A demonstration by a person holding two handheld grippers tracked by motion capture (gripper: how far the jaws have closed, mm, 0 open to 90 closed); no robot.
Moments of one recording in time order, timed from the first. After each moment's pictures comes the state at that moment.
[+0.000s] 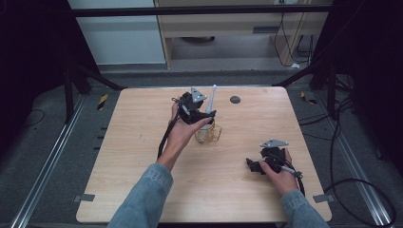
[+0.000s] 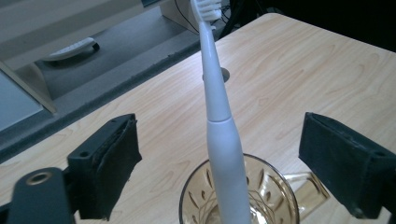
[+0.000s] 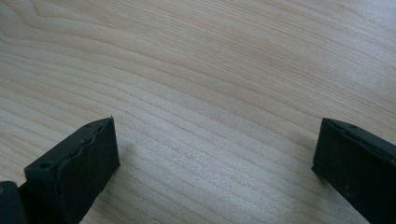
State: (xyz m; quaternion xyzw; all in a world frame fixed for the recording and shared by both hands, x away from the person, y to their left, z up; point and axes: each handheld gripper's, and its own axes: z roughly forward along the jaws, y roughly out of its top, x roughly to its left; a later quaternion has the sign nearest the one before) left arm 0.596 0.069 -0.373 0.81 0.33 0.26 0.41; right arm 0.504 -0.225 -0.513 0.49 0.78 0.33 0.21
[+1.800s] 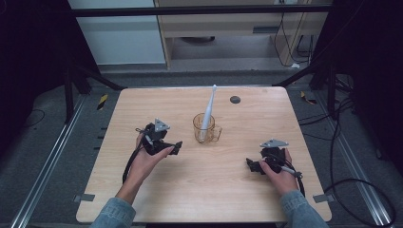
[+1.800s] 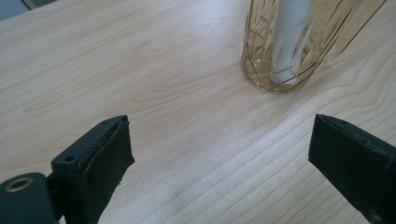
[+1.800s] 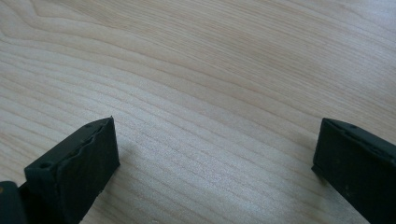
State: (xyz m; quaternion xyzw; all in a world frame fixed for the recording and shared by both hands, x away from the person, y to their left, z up) left arm 0.537 0.180 -0.440 0.82 0.41 0.22 0.34; right arm 0.504 -0.225 -0.513 0.49 0.78 0.33 0.21
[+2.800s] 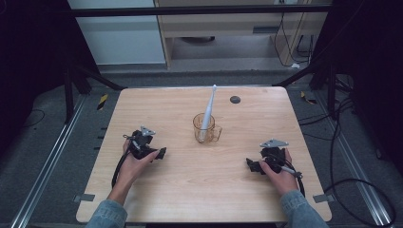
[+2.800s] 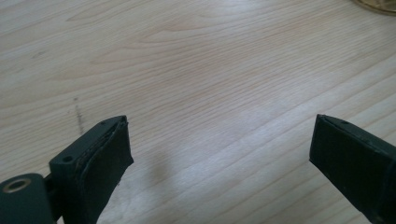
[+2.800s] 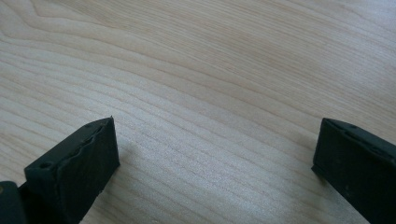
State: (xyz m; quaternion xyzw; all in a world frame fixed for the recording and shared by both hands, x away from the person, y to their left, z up) left arm 0.546 0.234 -0.480 0.81 0.47 0.21 0.29; right arm 0.504 -0.225 -0.512 0.49 0.78 0.33 0.21
